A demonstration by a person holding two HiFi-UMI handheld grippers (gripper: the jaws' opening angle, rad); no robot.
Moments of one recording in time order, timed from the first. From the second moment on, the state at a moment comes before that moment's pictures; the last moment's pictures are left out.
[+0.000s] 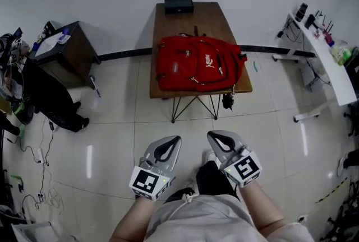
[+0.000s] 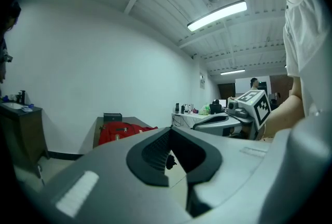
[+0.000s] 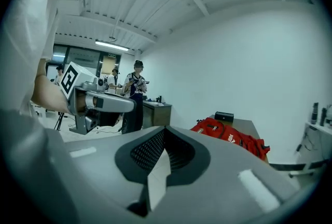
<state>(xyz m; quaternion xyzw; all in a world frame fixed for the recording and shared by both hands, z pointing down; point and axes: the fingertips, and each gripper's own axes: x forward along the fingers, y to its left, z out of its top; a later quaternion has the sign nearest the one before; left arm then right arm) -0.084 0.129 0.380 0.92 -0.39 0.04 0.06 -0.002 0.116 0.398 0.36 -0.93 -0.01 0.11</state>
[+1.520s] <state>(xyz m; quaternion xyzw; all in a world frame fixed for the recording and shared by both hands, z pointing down) -0.082 0.158 0.355 0.93 -0.37 0.00 0.04 -0.024 0.154 0.368 0.38 -0.92 -0.02 0.08</state>
